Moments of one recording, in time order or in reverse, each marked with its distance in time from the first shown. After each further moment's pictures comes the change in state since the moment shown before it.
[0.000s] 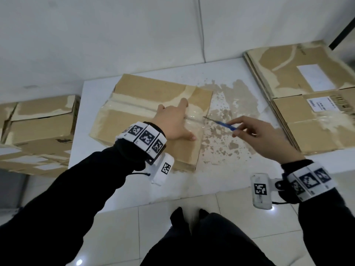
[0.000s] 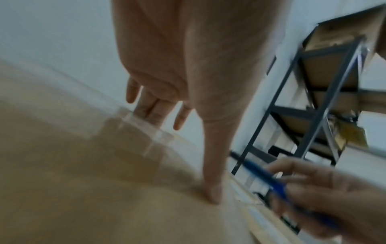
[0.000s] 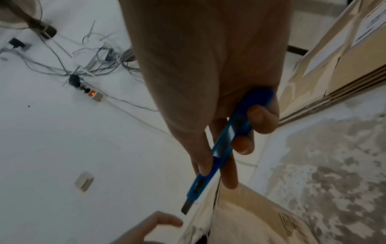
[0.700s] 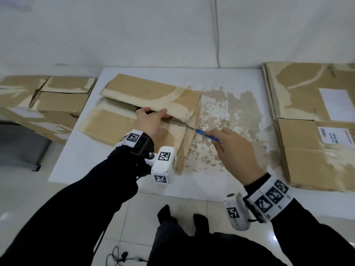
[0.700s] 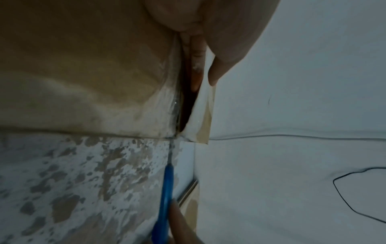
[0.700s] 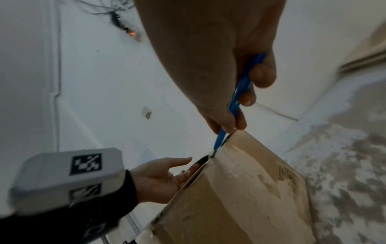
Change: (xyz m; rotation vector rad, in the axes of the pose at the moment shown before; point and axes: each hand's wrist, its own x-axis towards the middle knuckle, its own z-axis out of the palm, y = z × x) left_hand 0.019 0.021 0.058 -1.308 0.768 -0.733; right_hand 0.015 0.030 -0.003 -0.443 0.057 -0.318
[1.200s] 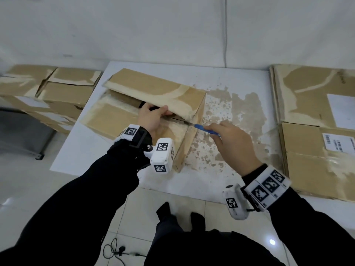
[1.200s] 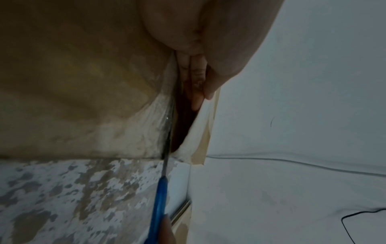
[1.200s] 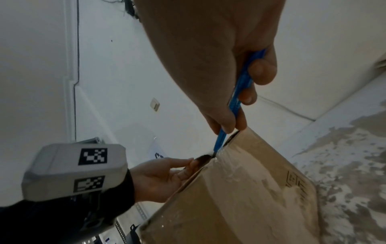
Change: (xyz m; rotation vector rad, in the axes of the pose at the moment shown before) left_hand 0.004 -0.002 0.000 -0.135 -0.069 0.012; right_hand 0.020 0.004 -0.001 -0.018 0.039 -0.091
